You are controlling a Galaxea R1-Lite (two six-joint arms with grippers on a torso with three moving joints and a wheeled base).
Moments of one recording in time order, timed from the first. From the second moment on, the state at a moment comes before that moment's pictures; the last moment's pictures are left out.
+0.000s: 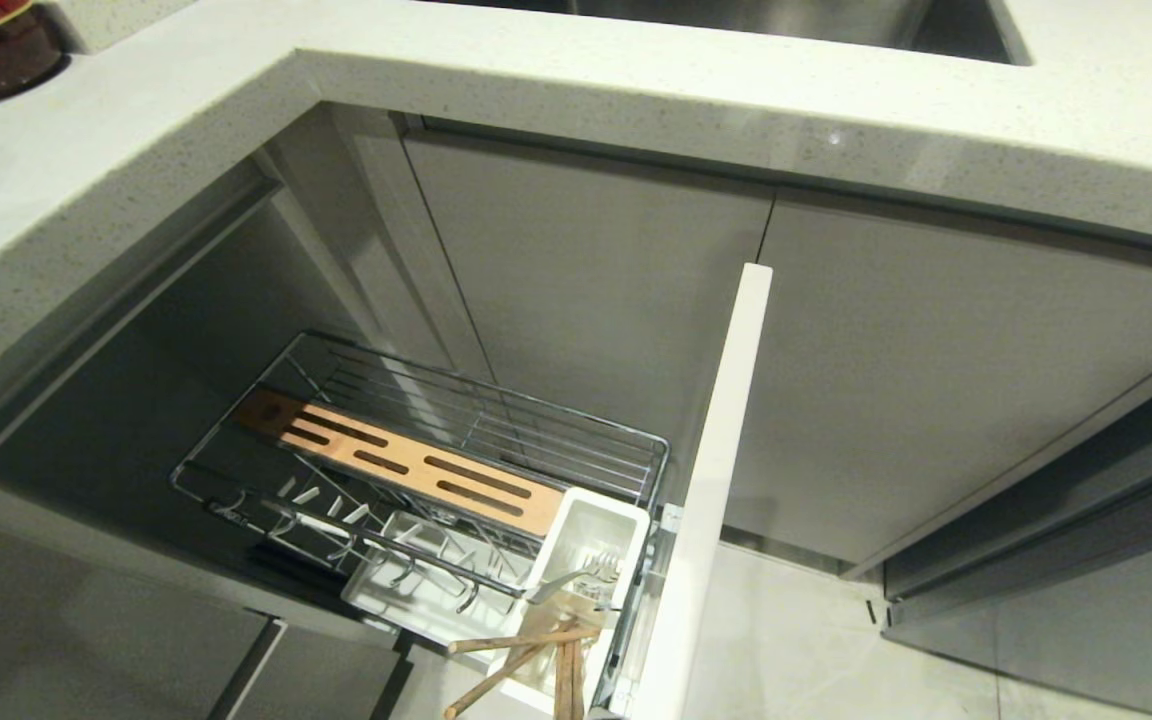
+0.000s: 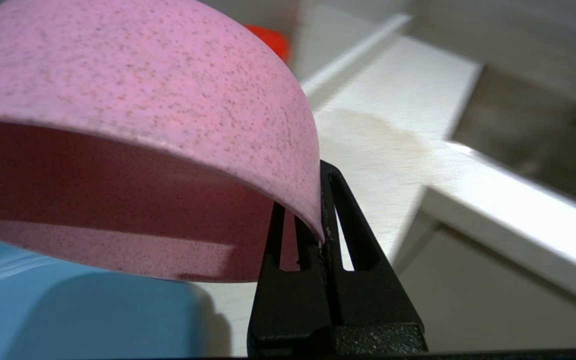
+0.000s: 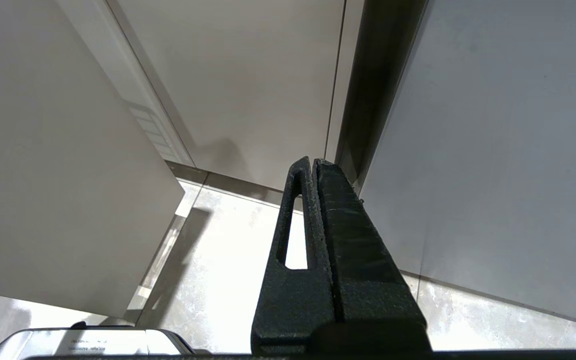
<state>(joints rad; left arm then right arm) -0.09 0.96 -1.37 0.07 0.33 -0.11 0.00 0.00 0.00 -0.08 0.00 0.02</state>
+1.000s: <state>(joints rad) 0.41 1.00 -1.61 0.85 0.31 0.06 0.00 0.00 0.00 -0.08 0.00 0.02</state>
